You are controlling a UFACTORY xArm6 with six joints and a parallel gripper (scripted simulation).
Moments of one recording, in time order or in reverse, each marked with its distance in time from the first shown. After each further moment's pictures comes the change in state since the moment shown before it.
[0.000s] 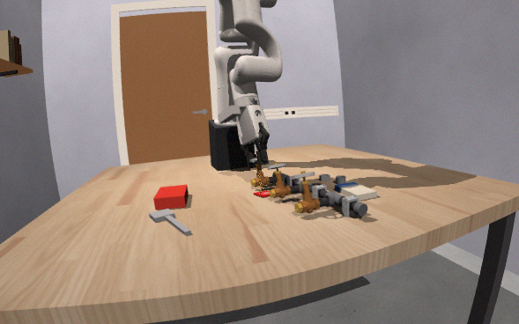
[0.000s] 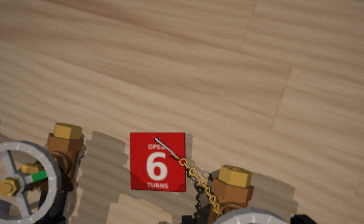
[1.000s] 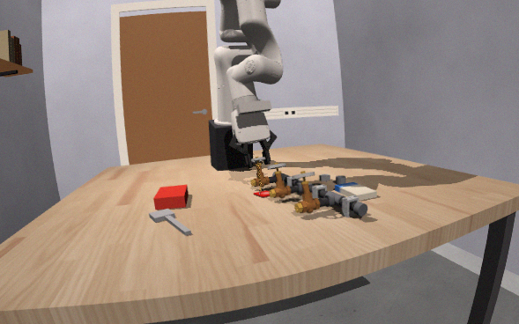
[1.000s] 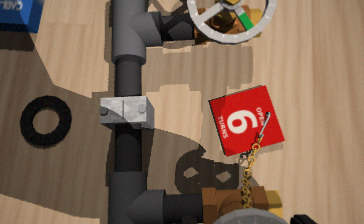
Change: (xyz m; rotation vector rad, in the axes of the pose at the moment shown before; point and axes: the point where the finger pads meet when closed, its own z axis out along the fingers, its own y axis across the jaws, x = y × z) arm 0.000 0.000 0.000 0.003 -0.084 -1.311
